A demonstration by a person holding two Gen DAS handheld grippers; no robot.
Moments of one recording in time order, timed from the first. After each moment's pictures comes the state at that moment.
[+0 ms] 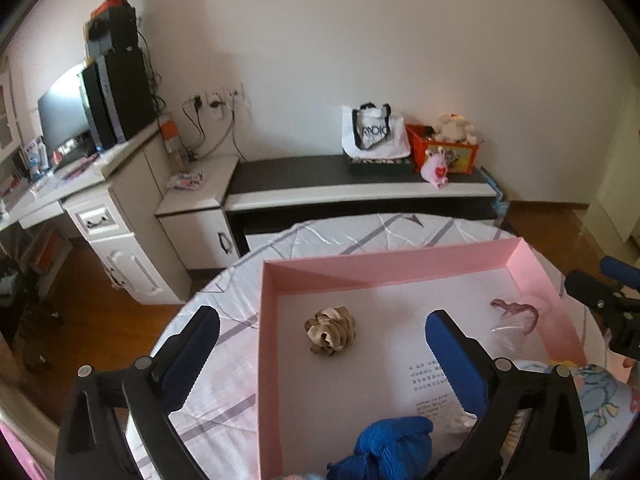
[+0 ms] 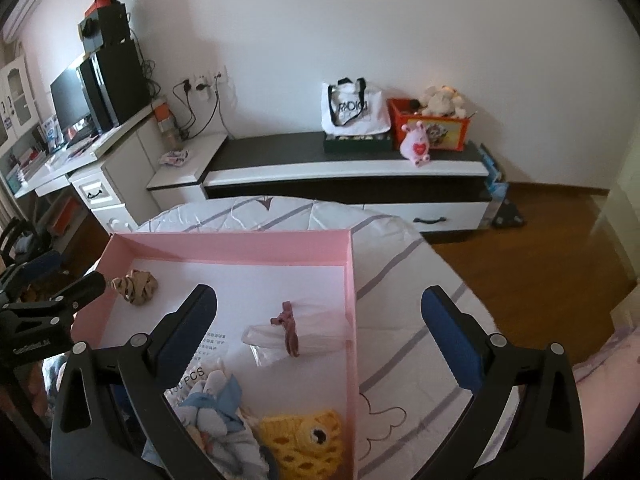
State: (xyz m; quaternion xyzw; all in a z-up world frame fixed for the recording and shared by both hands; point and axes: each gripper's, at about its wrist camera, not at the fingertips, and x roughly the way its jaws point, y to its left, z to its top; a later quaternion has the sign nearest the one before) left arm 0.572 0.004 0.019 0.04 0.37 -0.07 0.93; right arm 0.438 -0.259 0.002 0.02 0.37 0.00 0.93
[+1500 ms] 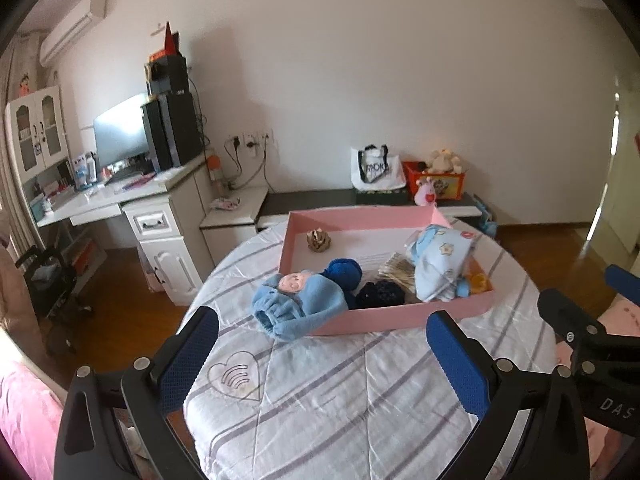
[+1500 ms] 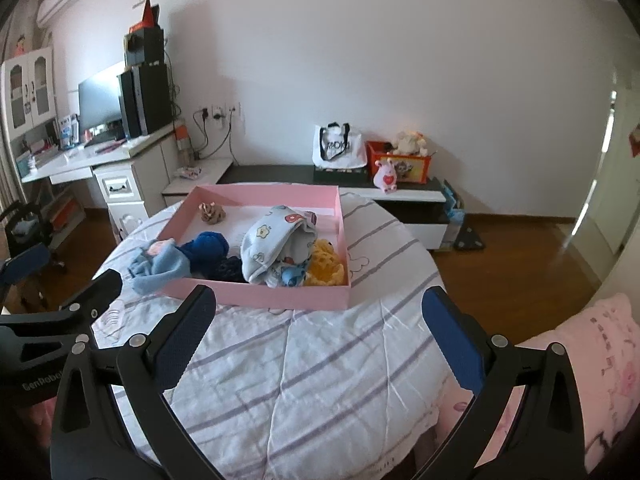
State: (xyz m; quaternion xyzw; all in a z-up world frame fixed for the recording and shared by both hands) left arm 0.178 -0.011 0.092 0.03 0.28 -0.03 0.96; right arm 0.168 -0.221 0.052 -0.02 0.28 -0.03 0.96
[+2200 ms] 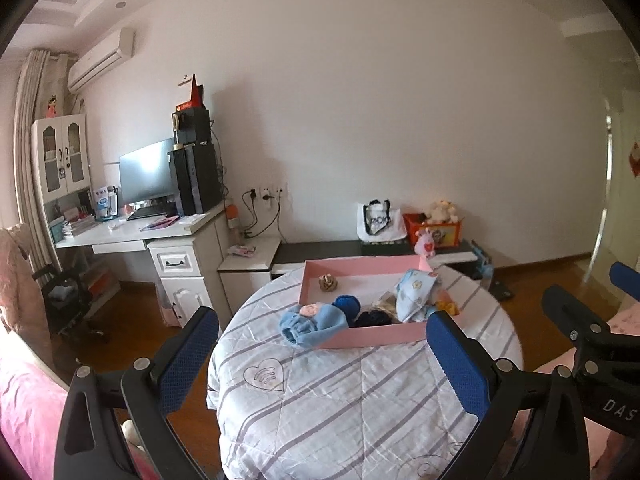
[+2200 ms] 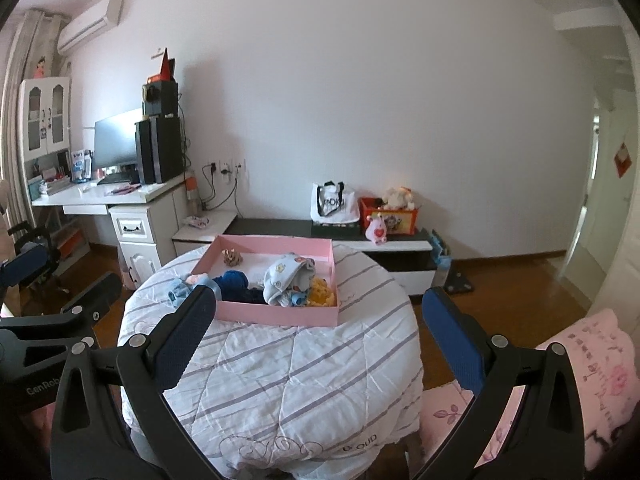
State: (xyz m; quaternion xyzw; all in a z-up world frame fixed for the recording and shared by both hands) left arm 0.036 -0.011 0.137 0.02 0.19 -0.01 0.98; right arm 0.058 -0.211 0.105 -0.03 0.18 -0.03 0.98
